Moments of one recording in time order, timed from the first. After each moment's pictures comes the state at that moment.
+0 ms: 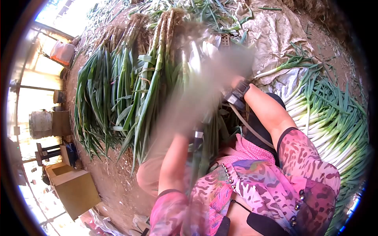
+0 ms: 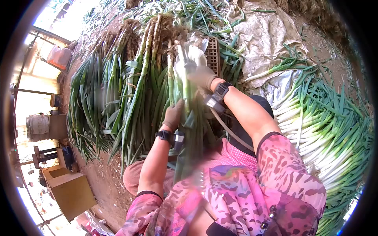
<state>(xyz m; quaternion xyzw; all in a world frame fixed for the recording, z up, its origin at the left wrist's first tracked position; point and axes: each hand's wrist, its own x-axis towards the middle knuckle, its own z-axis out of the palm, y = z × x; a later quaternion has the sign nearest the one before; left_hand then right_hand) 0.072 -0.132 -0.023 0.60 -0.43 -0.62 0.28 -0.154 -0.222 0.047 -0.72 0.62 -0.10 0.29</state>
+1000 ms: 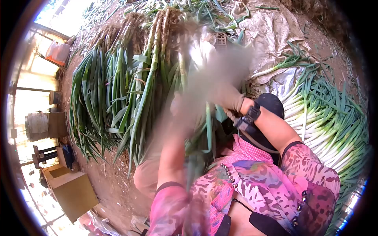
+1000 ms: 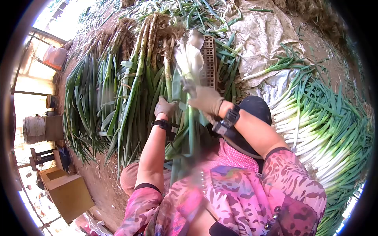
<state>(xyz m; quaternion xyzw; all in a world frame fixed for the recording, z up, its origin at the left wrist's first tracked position) 0.045 -0.148 0.106 0.75 -0.56 -0.34 0.07 -0.151 -0.141 0.036 -0.68 0.58 -0.20 0.40</state>
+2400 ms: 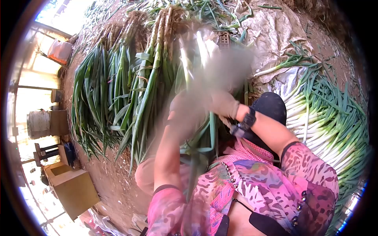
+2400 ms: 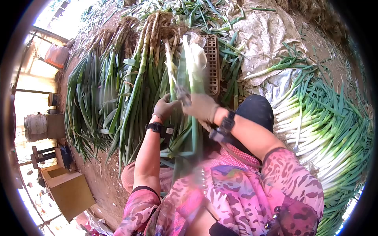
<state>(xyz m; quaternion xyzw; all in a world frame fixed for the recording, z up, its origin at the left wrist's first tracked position) 0.074 -0.149 0.093 0.59 -0.70 -0.41 0.08 -0.118 -0.120 0.038 -0.69 0.58 -0.20 0.39</state>
